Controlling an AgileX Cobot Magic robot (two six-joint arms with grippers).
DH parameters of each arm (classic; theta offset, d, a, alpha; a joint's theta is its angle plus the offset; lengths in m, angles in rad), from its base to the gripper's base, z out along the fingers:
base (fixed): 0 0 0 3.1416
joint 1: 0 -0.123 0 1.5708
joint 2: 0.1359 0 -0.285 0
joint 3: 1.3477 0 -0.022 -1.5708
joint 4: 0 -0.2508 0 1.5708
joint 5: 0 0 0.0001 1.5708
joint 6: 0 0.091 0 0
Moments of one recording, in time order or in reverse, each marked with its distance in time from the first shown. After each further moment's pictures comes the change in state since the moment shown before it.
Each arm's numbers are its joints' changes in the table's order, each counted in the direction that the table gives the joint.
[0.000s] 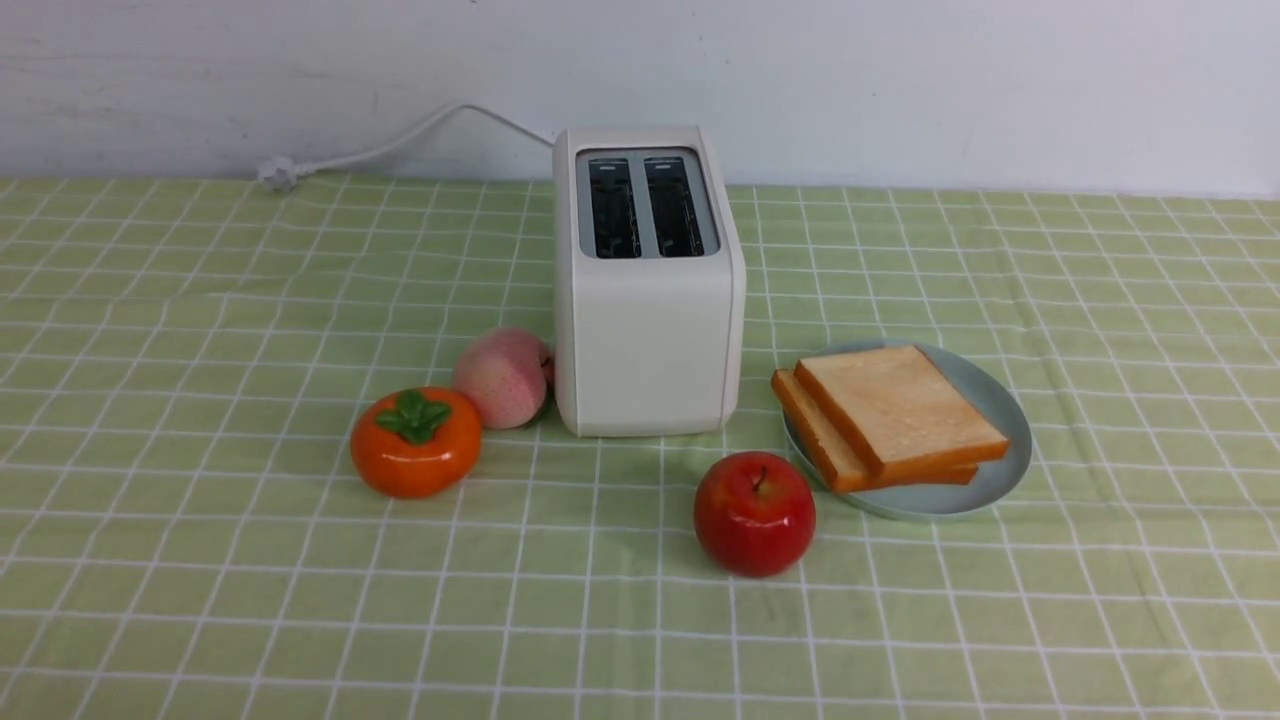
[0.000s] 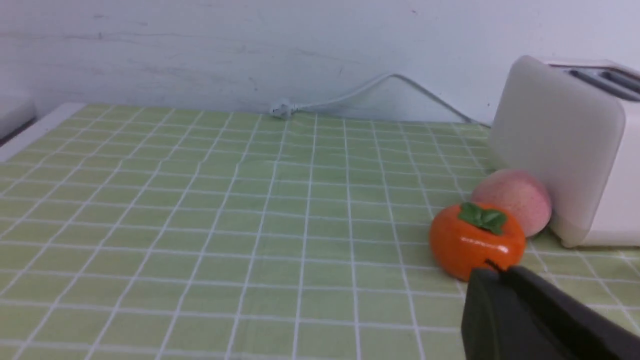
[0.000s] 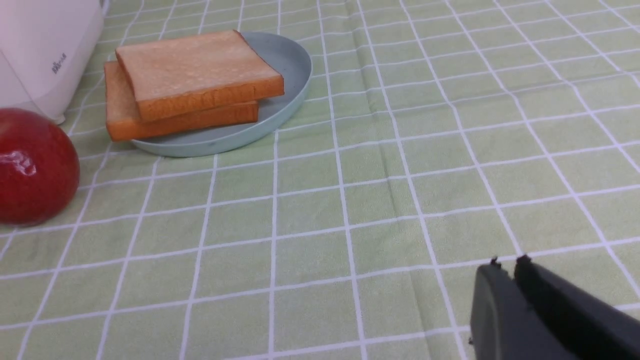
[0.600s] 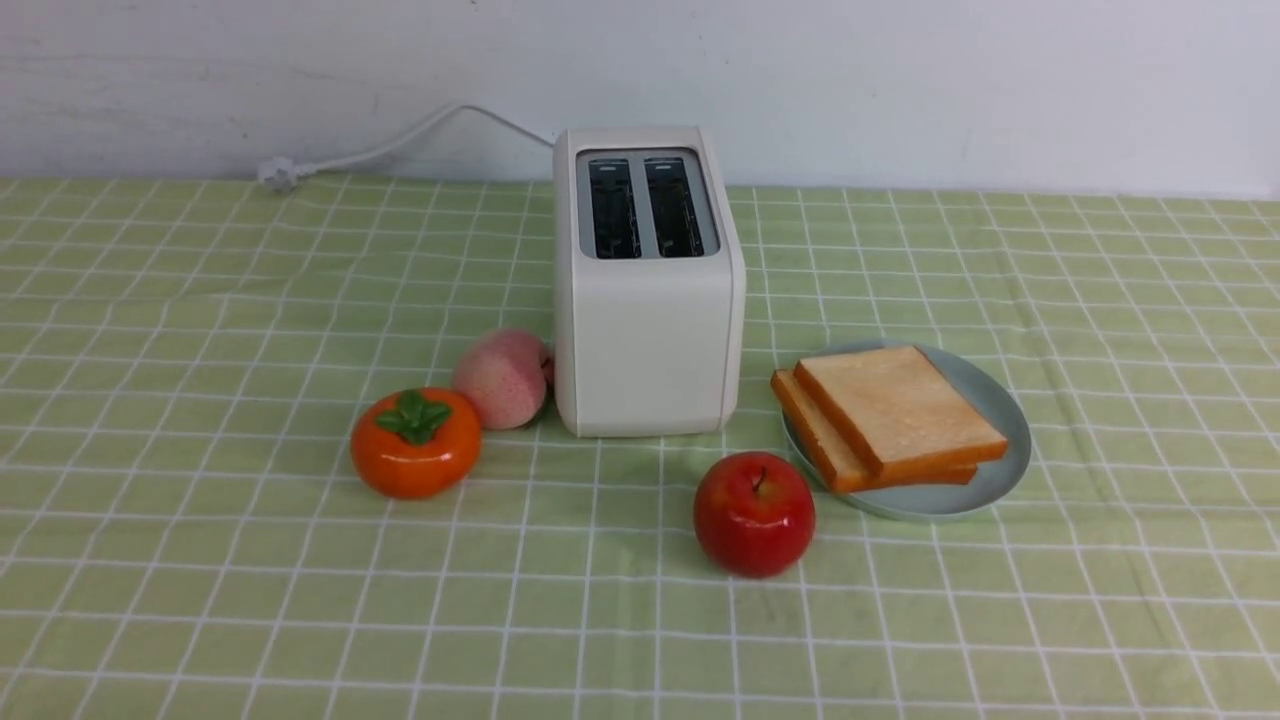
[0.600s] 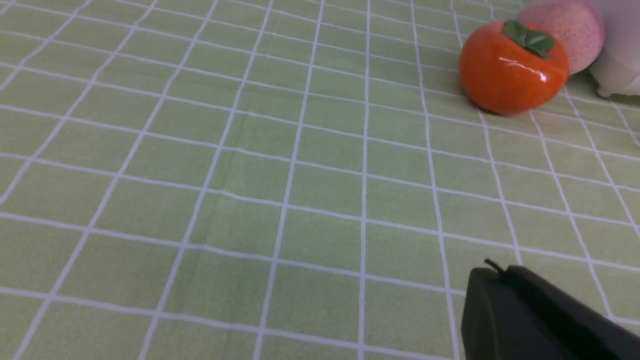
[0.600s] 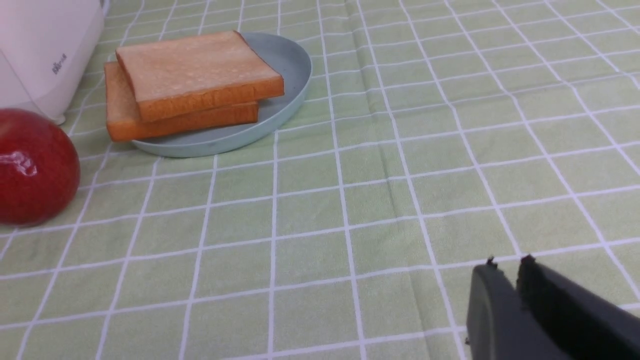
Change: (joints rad) right arm 0.000 0.000 0.000 0.000 0.000 0.000; left arm 0.020 -0.006 0.075 -0.042 0.204 -0.165
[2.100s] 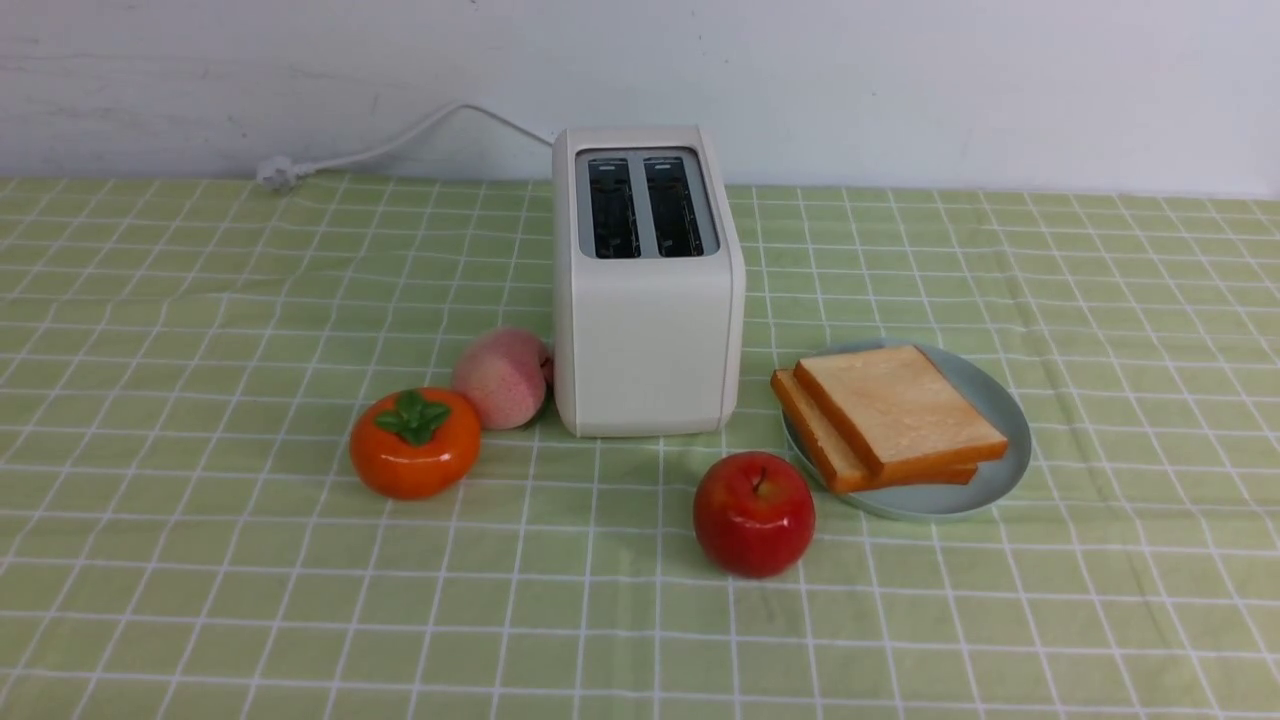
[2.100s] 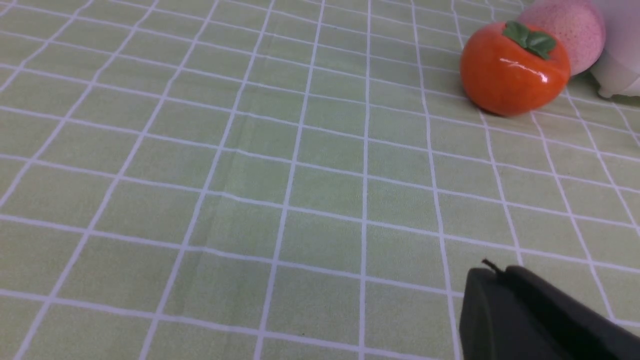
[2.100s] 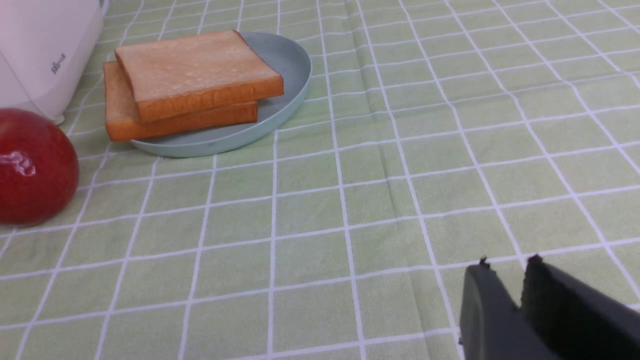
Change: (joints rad) right arm 0.000 0.000 0.000 0.000 -0.001 0.000; left arm 0.000 0.000 0.000 -0.004 -0.003 -0.003
